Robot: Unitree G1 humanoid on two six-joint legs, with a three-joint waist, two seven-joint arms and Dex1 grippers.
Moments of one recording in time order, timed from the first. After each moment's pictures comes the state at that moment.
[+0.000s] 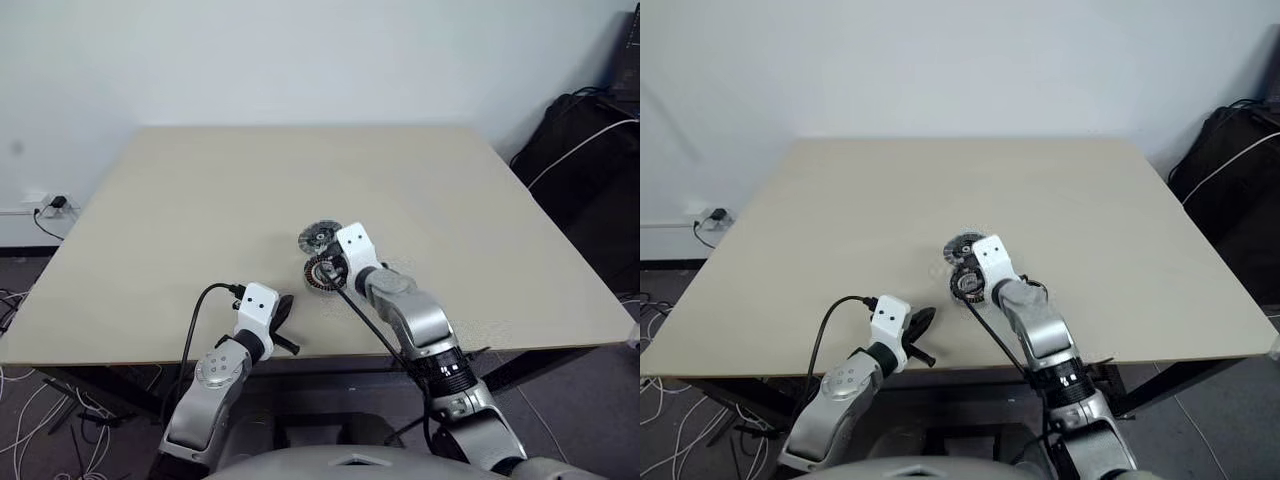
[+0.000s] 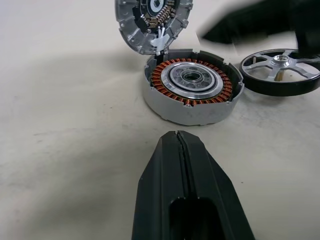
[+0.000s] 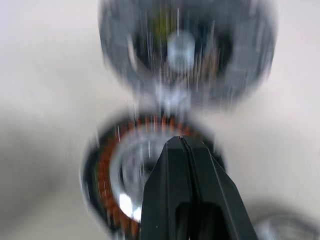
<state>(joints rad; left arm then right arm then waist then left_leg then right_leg) 0.19 0.14 -0.25 -0.21 -0.06 0.31 -0.31 -0.38 -0.05 0.23 0.00 0.01 0.79 0.19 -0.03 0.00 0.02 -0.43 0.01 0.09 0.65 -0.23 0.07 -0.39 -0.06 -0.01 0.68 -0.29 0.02</state>
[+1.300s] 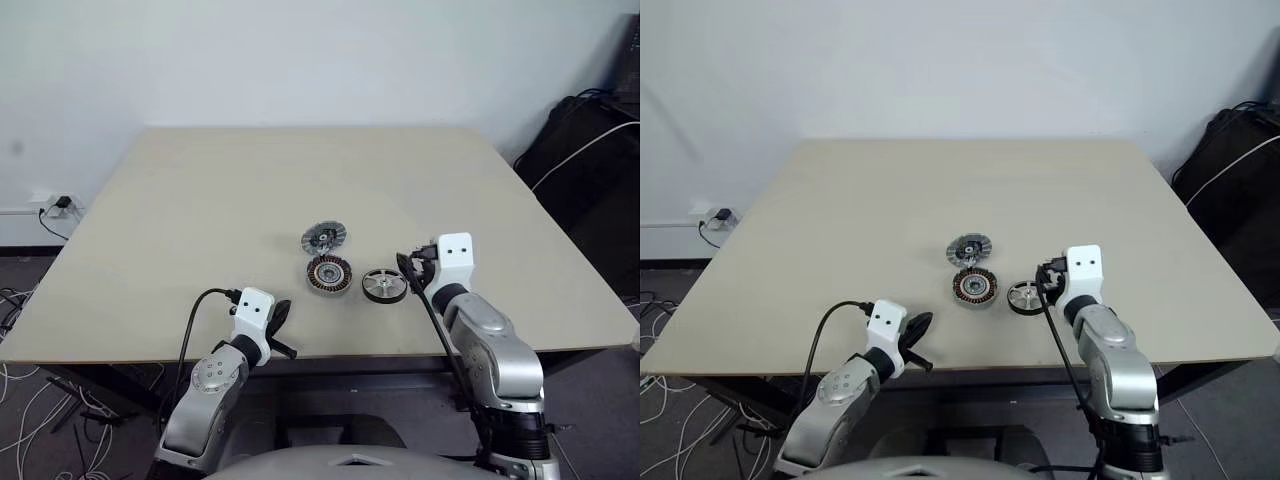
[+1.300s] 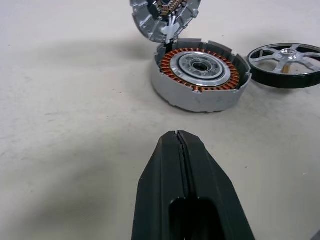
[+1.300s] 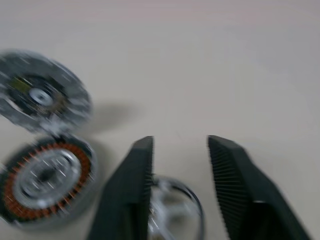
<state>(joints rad) 0.21 0.14 -0.24 -0.23 -0.08 0.32 -0.31 -0.02 -0.17 -0.13 -0.36 0.17 0.74 0.20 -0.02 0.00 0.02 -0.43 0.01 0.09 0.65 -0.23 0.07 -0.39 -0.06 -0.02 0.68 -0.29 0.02</state>
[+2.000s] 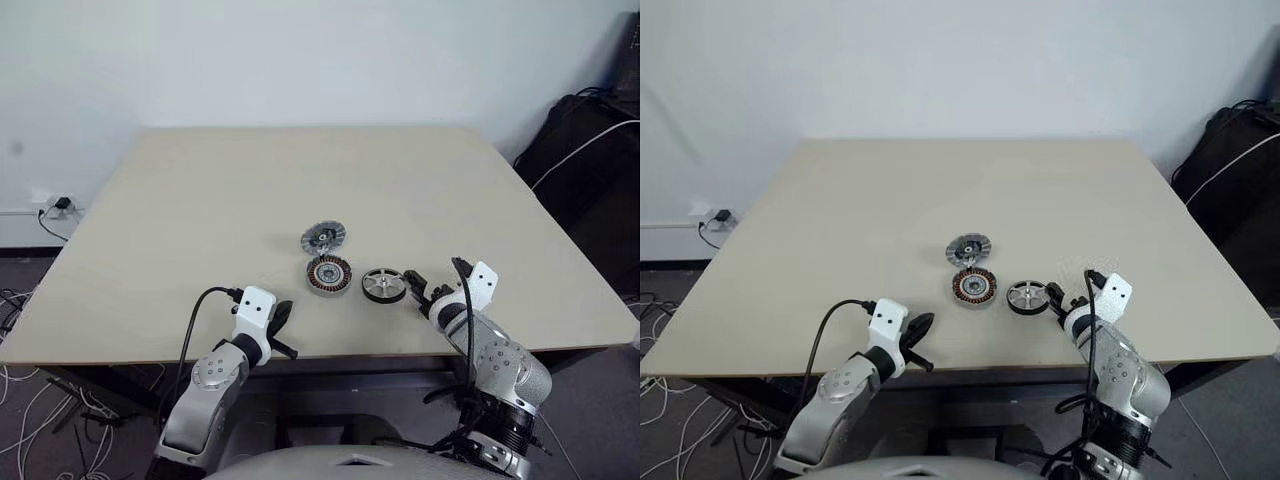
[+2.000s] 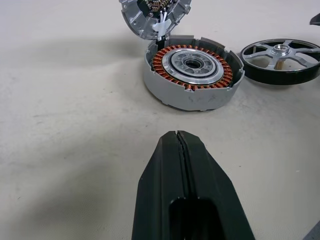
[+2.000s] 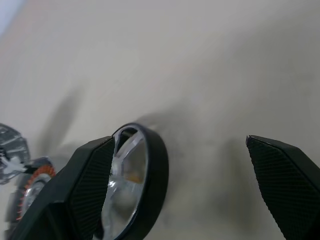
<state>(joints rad) 0.20 0.15 -0.24 -0.23 -0.09 0.35 -0.33 -0.15 0.09 -0.58 -0.20 0.56 1.05 -0.07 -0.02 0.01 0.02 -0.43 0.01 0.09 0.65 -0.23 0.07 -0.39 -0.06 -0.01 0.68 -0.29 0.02</state>
